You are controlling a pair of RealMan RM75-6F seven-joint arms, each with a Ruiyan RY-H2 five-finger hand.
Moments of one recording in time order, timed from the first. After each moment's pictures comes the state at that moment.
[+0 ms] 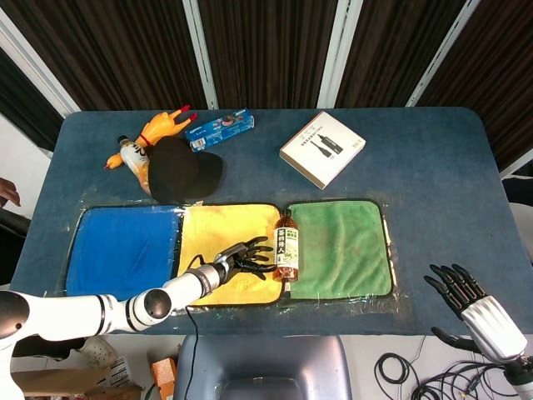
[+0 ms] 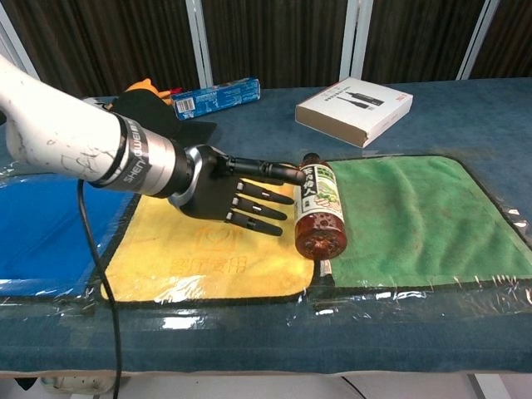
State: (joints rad) left arm -1.22 -1.47 -0.22 -1.55 0.16 0.33 -0.65; right arm 0.11 -1.17 -0.16 -1.15 -1.89 1.71 0.39
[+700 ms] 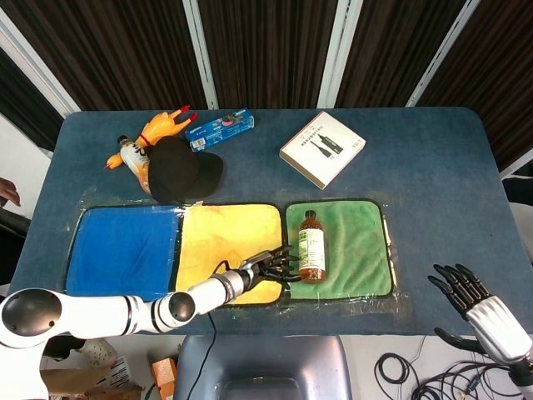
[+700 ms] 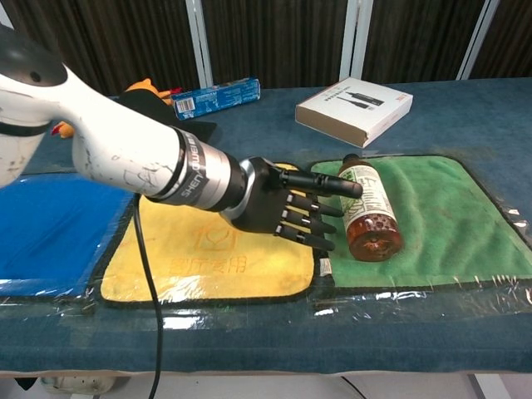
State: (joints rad) left arm -1.28 -1.59 -0.26 -1.47 0.15 0.30 -0.64; right arm 0.10 -1.16 -0.16 -1.14 -1.89 1.73 0.43
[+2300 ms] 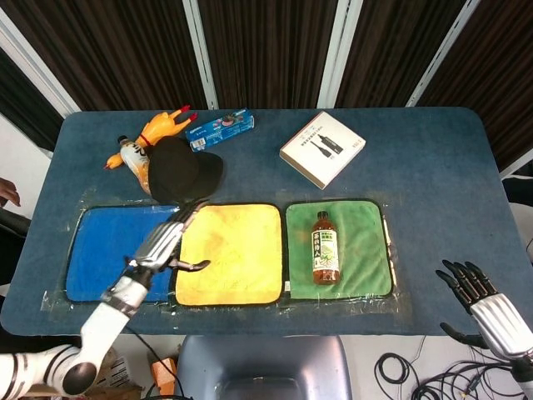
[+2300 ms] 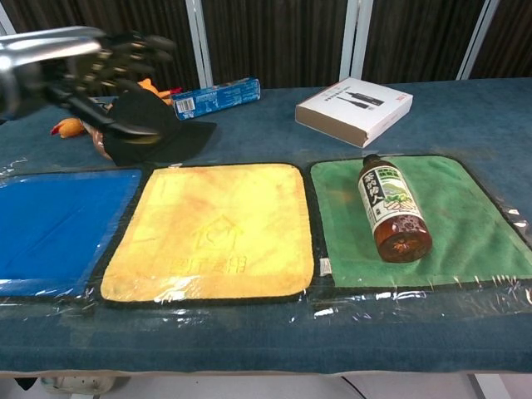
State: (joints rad) left arm -0.77 -1.22 -0.04 -1.91 1.12 1.21 -0.09; right arm 0.10 -1.14 -0.15 -1.20 -1.81 1.63 0.36
